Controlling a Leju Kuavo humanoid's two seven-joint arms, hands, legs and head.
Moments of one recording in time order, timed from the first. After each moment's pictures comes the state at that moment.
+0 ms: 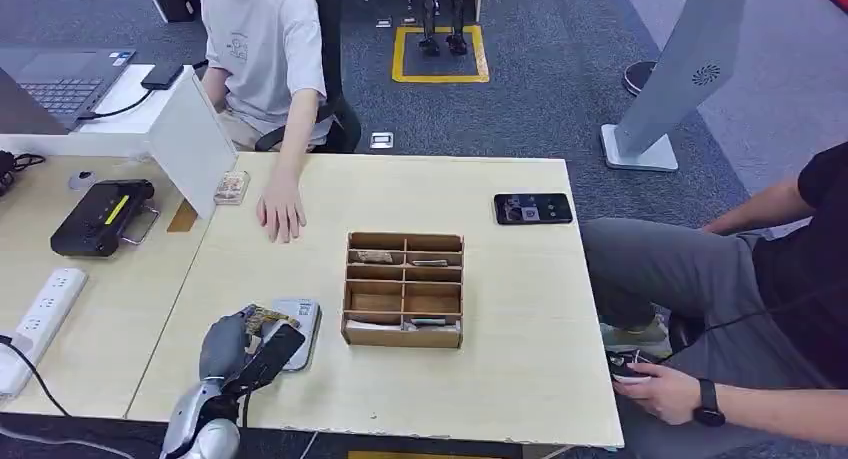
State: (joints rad) left arm -0.08 0.06 -0.16 -1.17 -0.82 0.39 0.07; right arm -0.03 0.00 -0.70 -0.01 1.57 -0.47 -0.25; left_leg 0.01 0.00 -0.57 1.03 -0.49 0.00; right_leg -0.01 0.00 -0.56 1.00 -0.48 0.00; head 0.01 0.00
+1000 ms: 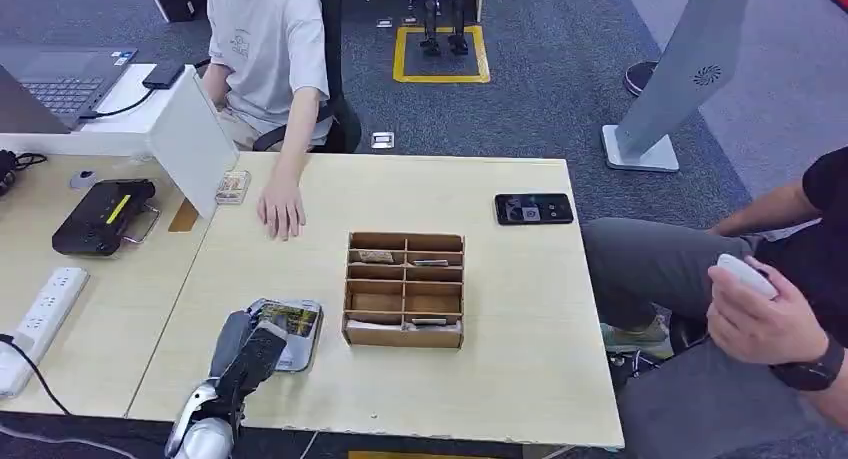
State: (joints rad) left arm -0.05 0.05 -0.17 -1.32 -0.43 0.29 -0.23; right arm -0.03 0.00 -0.70 0.00 1.57 -0.46 -0.26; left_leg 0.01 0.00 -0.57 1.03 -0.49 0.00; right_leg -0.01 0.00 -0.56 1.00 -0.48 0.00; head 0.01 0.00
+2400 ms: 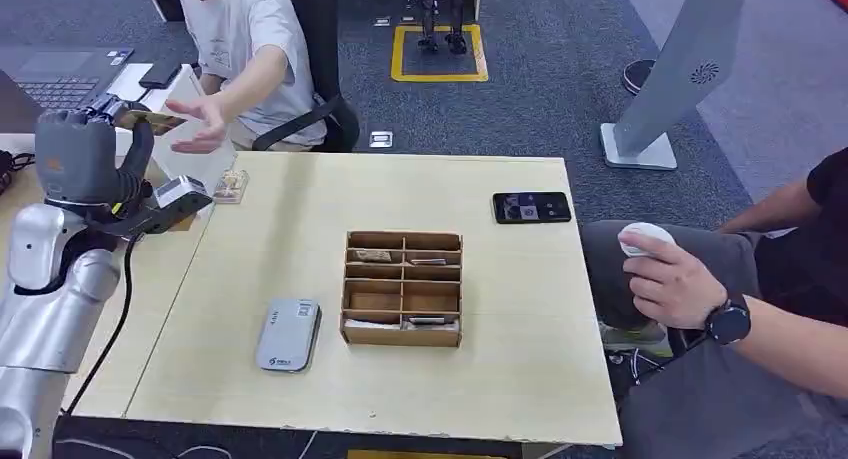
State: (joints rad) left arm -0.62 0.39 -0.19 -1.25 -0.95 0.55 -0.18; right arm -0.03 0.01 -0.58 -0.10 1.57 -0.30 -0.25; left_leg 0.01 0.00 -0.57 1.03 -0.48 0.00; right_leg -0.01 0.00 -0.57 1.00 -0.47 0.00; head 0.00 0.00
